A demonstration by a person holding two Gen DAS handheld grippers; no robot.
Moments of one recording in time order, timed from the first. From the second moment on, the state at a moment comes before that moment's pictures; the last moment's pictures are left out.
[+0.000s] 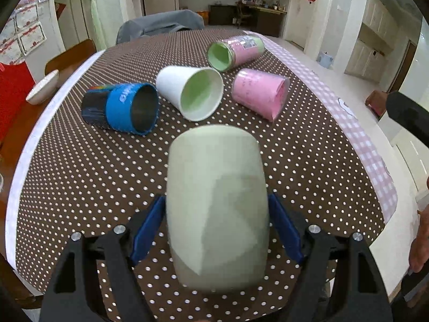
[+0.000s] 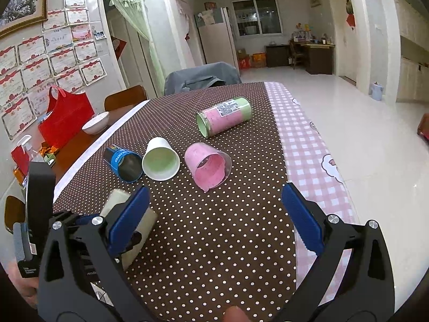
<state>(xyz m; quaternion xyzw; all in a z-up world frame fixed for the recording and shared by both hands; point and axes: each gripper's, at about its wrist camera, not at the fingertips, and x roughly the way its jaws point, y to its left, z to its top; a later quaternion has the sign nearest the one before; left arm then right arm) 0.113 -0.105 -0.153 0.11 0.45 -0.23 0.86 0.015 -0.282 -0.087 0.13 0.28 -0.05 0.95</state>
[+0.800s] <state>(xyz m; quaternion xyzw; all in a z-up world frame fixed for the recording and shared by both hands) 0.074 -0.065 -0.094 0.10 0.36 -0.20 0.91 0.038 -0.251 -0.068 0.09 0.27 0.06 0.96</state>
